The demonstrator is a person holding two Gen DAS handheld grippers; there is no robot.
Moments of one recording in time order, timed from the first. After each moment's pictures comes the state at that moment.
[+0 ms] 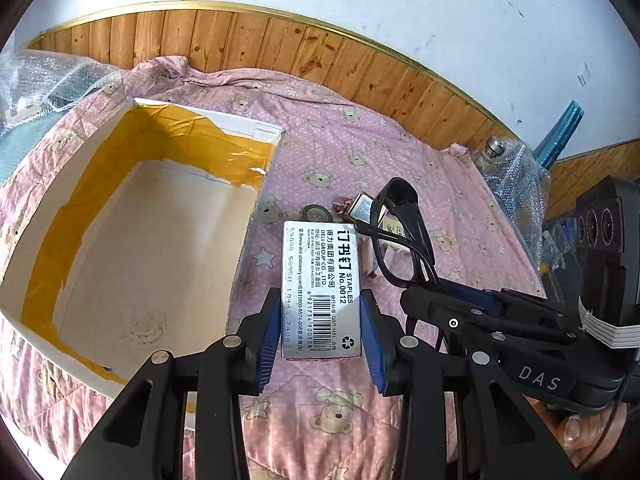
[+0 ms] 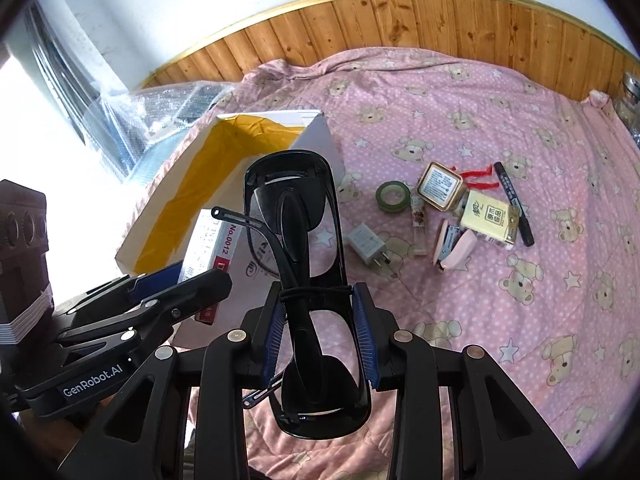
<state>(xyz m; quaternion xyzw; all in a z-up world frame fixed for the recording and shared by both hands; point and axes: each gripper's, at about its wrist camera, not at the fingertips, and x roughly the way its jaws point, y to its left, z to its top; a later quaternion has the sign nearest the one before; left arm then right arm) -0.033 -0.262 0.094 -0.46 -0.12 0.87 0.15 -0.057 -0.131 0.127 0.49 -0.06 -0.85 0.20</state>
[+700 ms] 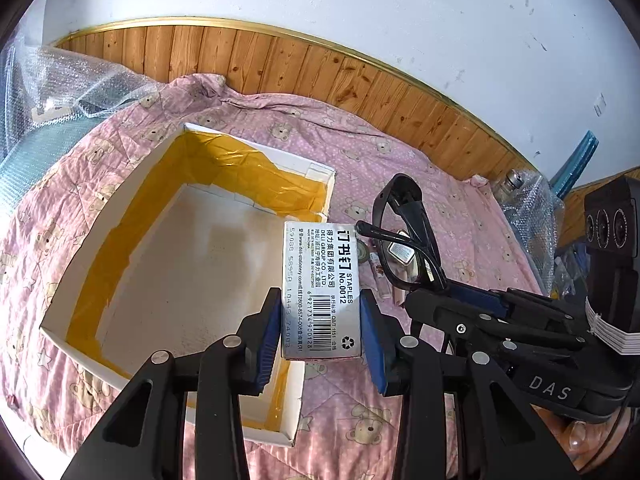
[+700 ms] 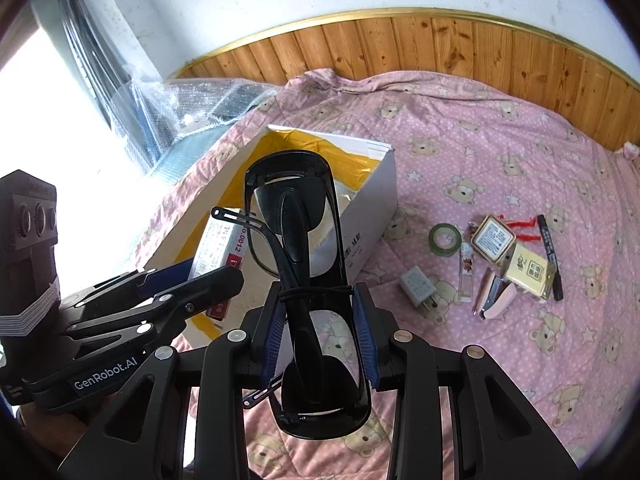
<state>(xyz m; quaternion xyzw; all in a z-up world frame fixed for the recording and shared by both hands) -0.044 -0.315 0.116 -0.43 -0.14 0.88 0.11 -0.078 -0.189 0.153 0.47 -0.03 -0.84 0.25</state>
